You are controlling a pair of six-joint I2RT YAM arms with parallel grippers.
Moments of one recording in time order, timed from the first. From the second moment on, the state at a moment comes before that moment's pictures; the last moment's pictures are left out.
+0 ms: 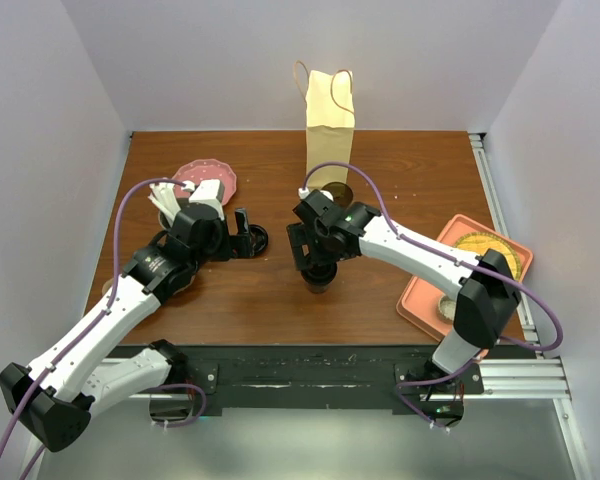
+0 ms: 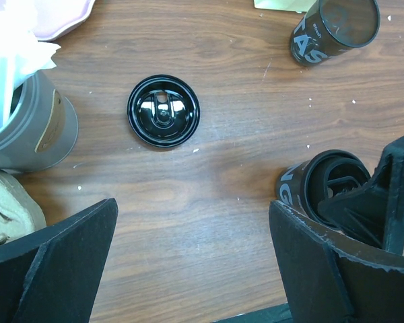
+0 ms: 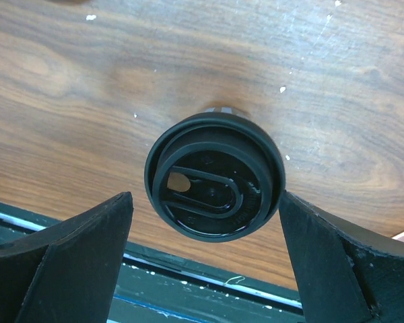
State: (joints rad) left arm -0.58 0.96 0.95 -0.62 -0.25 -0.50; right arm 0.86 1.65 1.39 -0.85 0.19 0.56
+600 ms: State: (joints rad) left arm -0.58 0.96 0.94 -0.62 -0.24 -0.50; right arm 0.89 1.66 1.39 -0.87 0.25 0.53
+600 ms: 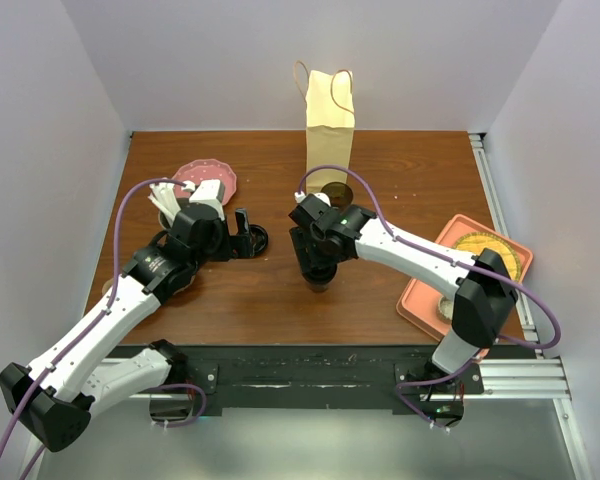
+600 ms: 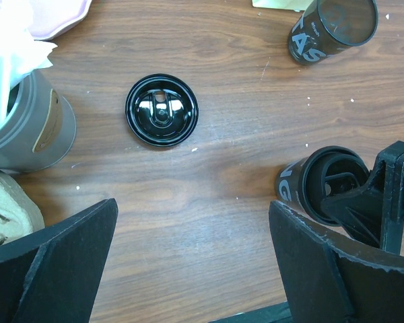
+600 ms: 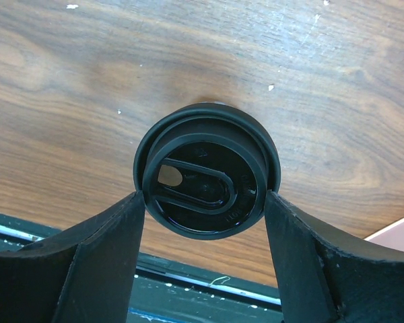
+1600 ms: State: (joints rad) left arm -0.58 0.98 0.99 -0.63 -0.23 -0.49; right arm 0.42 1.48 1.19 -0.78 0.29 0.46
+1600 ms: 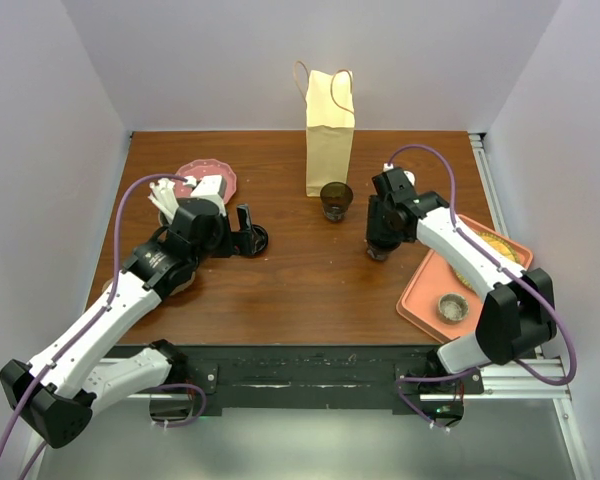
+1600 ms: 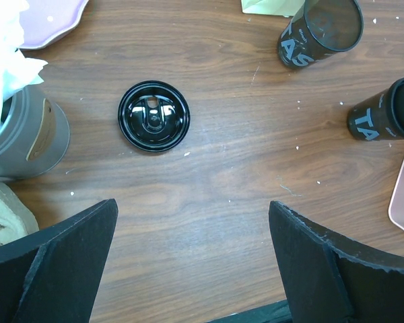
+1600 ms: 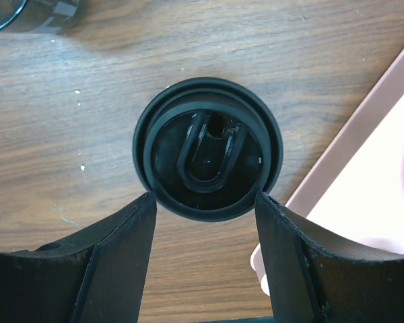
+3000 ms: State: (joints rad) left arm -0.58 1.06 1.03 -0.65 -0.22 -0.49; right arm 0.39 1.65 1.30 -0.79 0.43 0.31
